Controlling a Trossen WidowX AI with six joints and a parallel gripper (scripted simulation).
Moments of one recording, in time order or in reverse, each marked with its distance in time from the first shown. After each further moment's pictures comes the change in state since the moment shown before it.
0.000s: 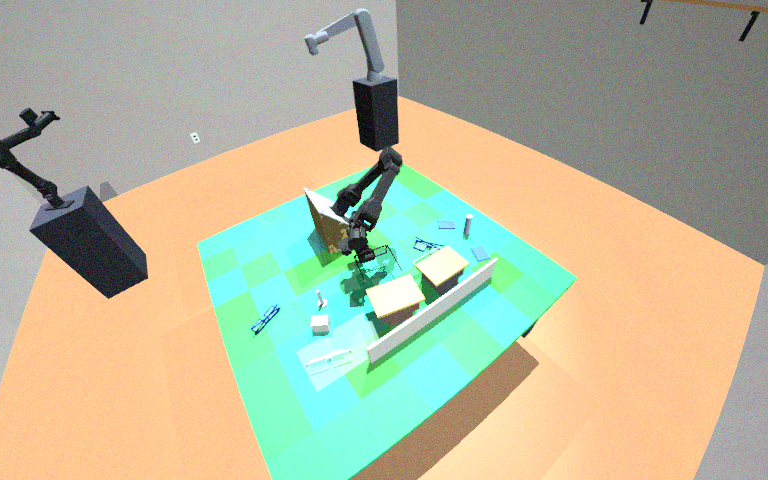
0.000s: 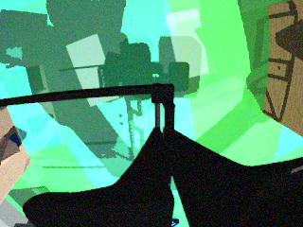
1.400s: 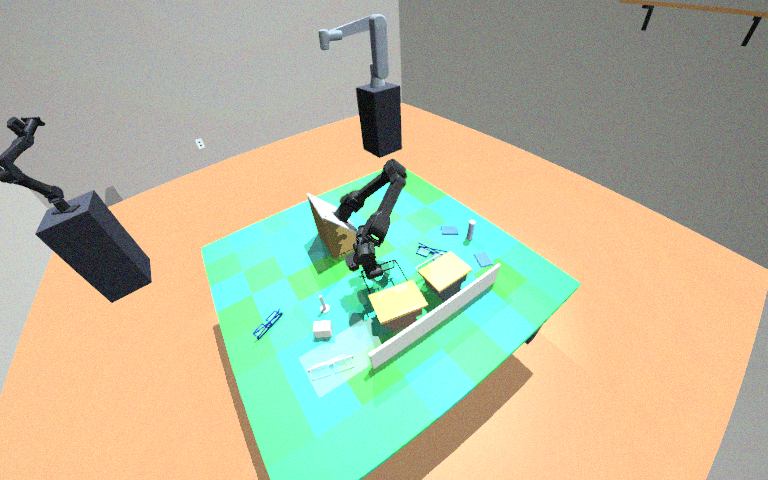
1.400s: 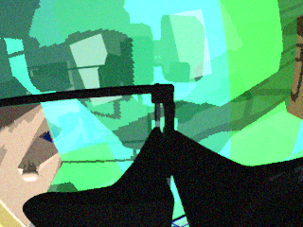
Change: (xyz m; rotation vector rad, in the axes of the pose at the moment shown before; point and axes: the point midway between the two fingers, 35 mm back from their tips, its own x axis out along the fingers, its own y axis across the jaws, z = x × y) arm 0.000 0.055 0.000 -0.005 -0.001 0.005
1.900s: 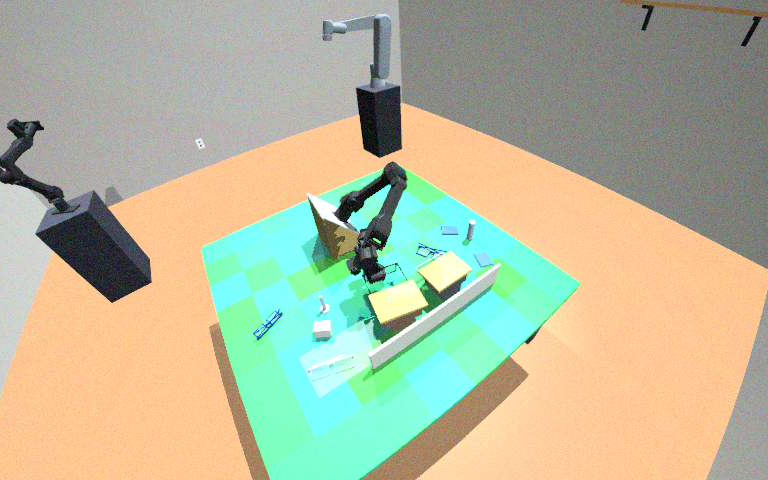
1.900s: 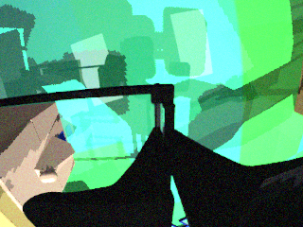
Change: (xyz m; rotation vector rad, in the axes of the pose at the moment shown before) arm 0.000 0.020 0.000 -0.001 0.000 0.001
